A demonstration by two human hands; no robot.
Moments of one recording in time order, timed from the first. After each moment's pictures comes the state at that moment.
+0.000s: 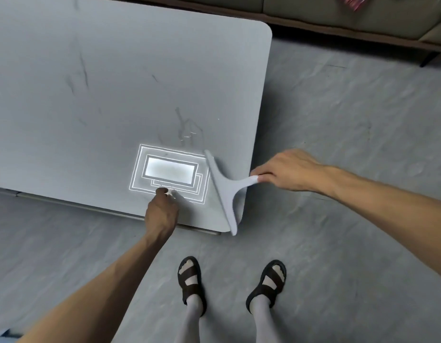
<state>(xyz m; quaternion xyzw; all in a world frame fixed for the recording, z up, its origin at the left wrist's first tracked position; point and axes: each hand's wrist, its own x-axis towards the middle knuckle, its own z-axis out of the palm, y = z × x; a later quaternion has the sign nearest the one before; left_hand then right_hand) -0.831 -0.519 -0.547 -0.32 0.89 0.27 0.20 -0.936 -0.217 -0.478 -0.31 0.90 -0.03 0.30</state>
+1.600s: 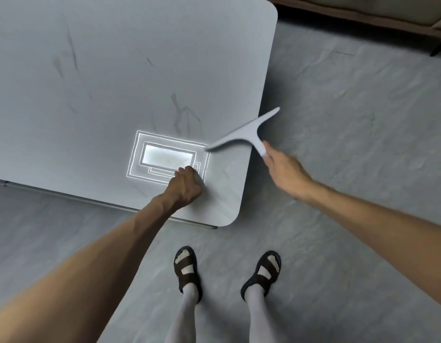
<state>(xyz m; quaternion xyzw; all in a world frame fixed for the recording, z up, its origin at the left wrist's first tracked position) -0.888 -0.477 -0.544 -0.15 0.90 0.20 0.36 -0.915 -0.229 -0.516 0.03 0.92 -0.28 0.27</state>
